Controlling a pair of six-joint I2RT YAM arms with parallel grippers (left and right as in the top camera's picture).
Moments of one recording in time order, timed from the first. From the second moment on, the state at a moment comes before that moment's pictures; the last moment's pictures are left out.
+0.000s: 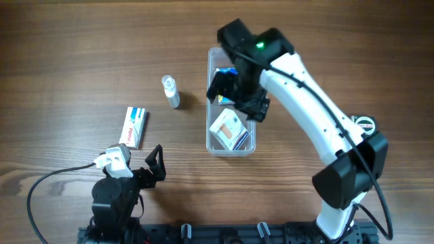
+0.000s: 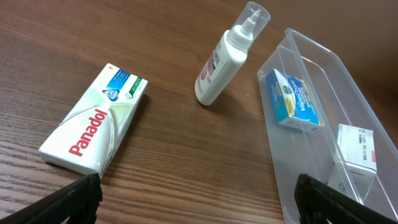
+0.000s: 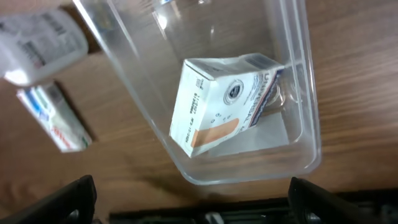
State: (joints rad) left arm -0.09 0.02 0.15 -0.57 0.08 -0.39; right arm 0.59 1.95 1.92 -1.46 -0.20 1.01
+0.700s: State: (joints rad) left arm -0.09 0.02 0.15 -0.57 0.08 -0.39; right arm 0.70 1.96 1.77 -1.32 0.00 1.35
